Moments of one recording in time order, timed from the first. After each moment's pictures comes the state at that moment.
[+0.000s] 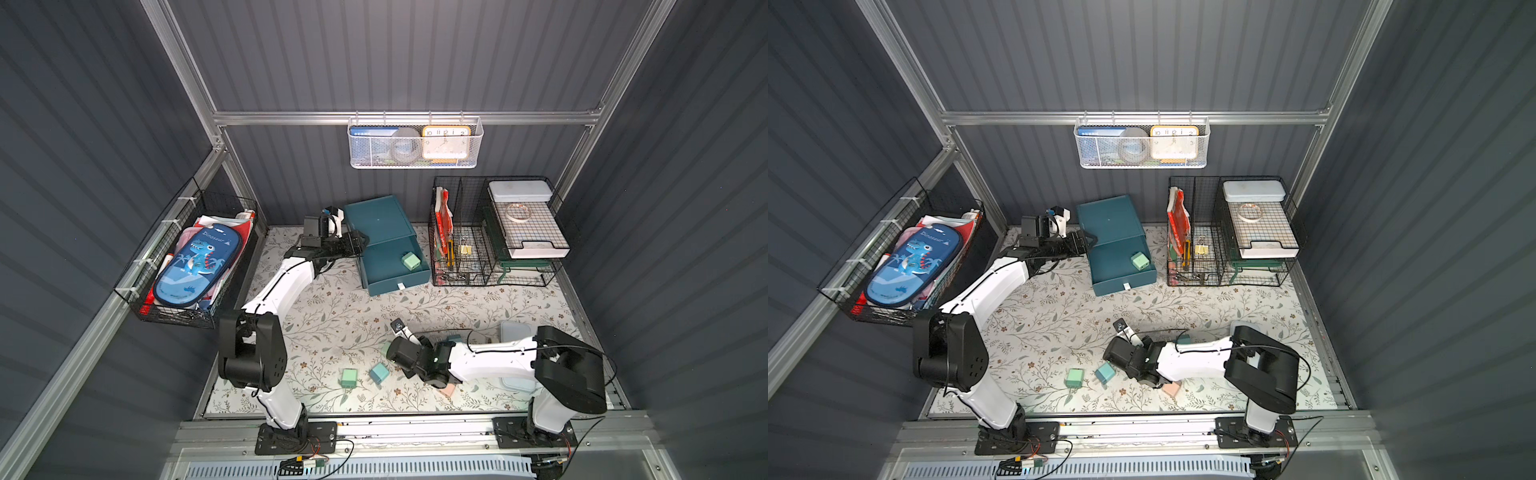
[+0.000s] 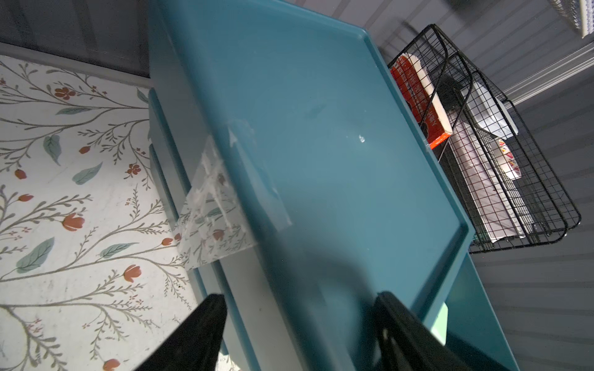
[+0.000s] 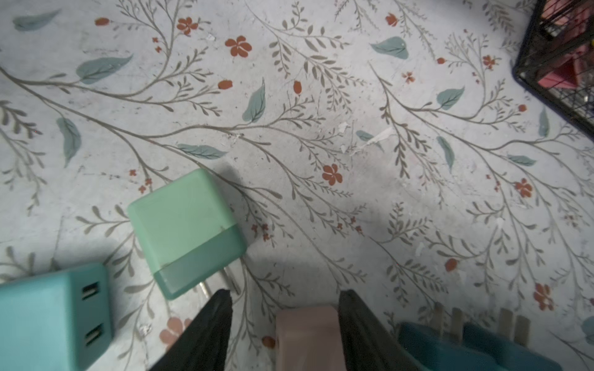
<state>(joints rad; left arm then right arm) -0.21 1.72 1.39 -0.27 0.43 -0.36 1.18 1.66 0.89 -0.29 0.49 0.48</state>
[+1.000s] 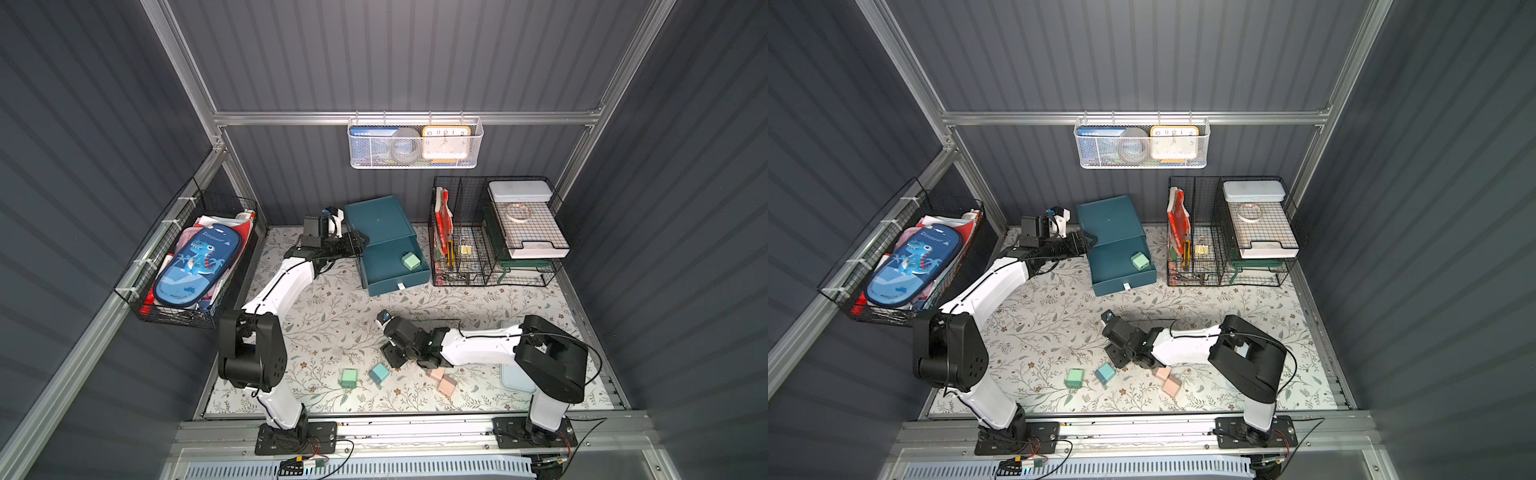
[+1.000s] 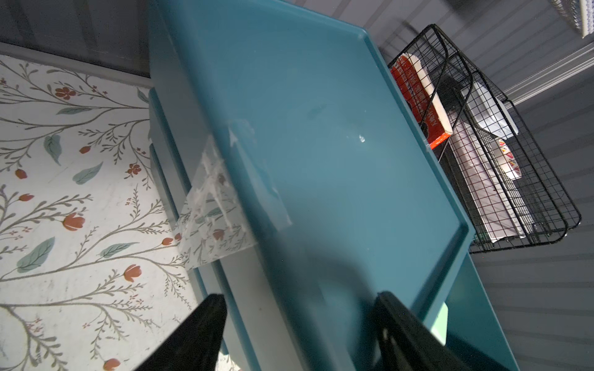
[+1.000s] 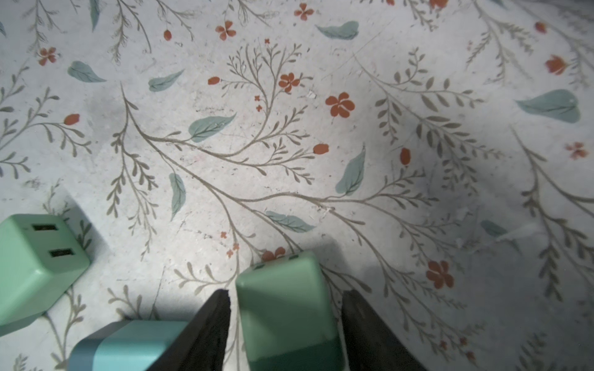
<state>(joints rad) -0.21 1.72 1.39 -0.27 0.43 -0.36 1.06 1.81 0.98 -0.11 0.15 0.32</state>
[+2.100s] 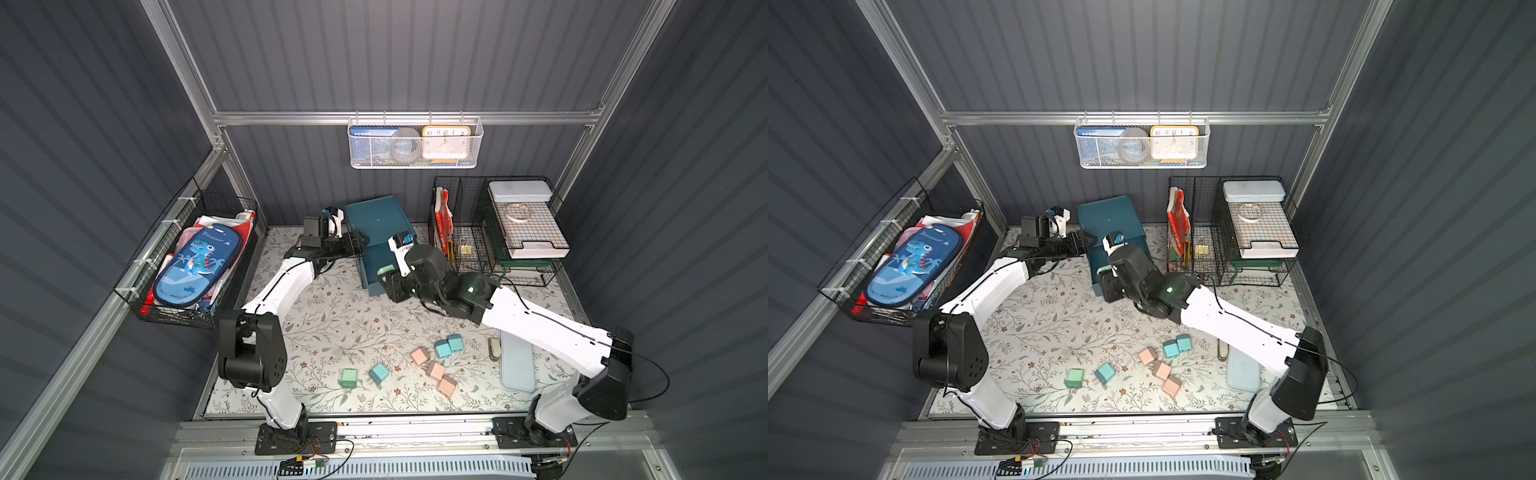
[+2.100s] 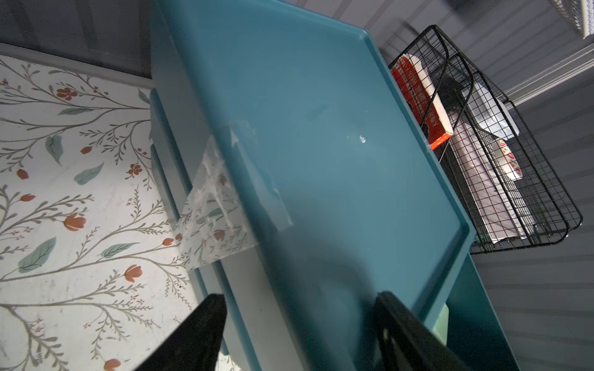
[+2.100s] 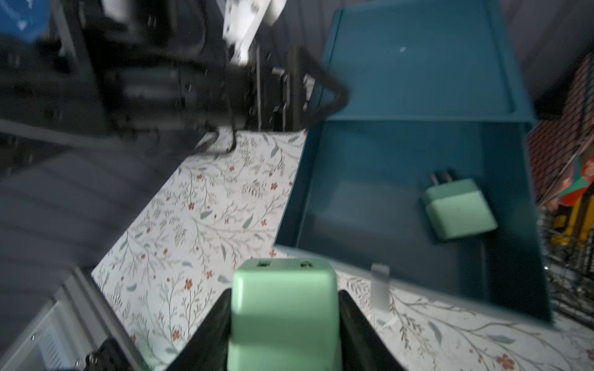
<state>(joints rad) -0.21 1.72 1.39 -0.27 0.42 -0.36 0.91 1.61 1.59 -0.52 0.18 0.41</state>
